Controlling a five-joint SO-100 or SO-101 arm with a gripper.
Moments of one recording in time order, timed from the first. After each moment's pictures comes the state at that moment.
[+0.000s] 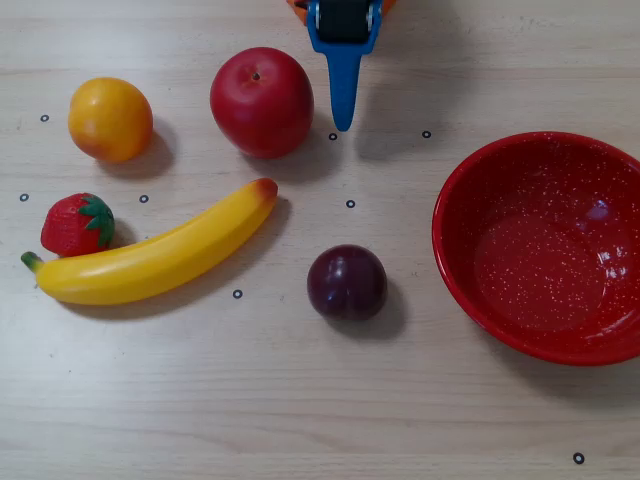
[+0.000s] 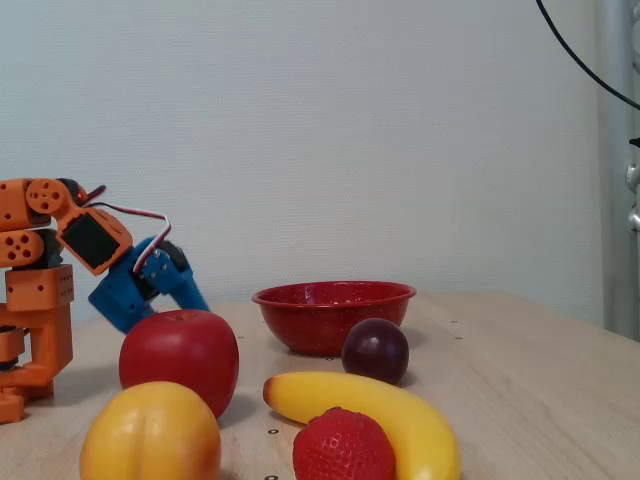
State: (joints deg) arm 0.5 174.9 173.6 53.0 0.9
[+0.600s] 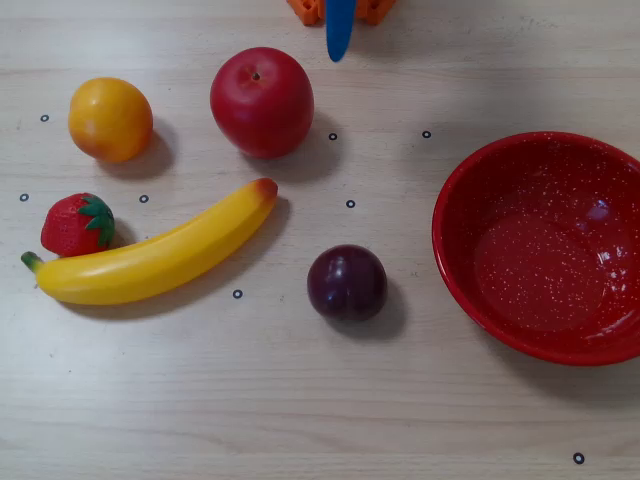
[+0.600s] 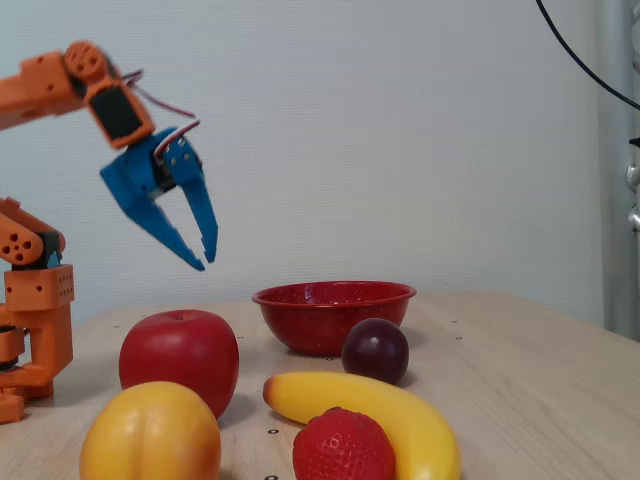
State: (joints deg) arm -1.5 136.3 118.4 81.7 7.3
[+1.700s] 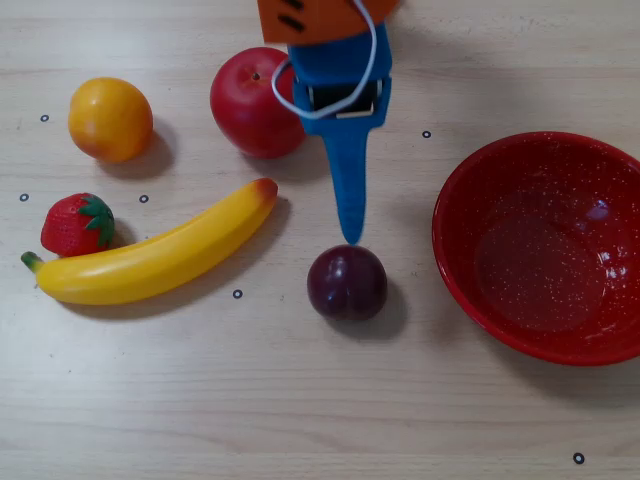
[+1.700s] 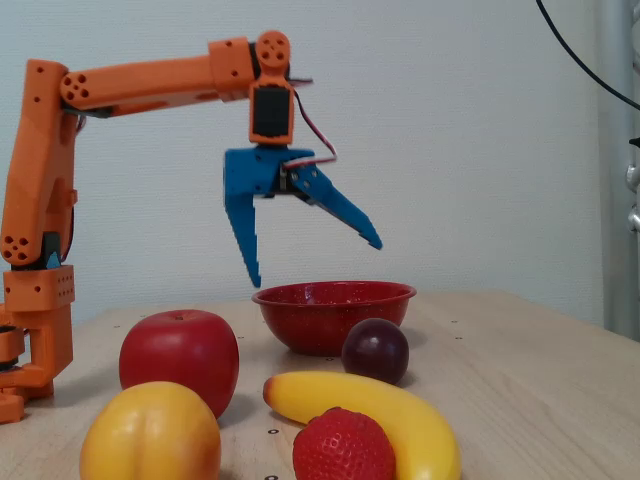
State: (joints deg) arm -2.5 74.7 66.4 101.7 17.0
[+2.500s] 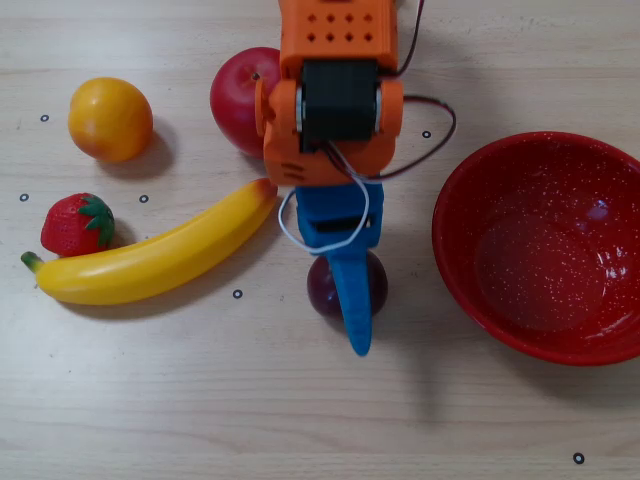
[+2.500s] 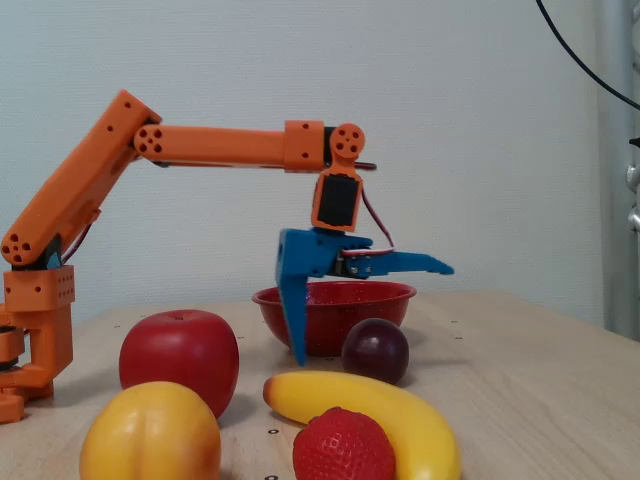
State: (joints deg) arm -2.3 46.2 47.0 97.3 17.0
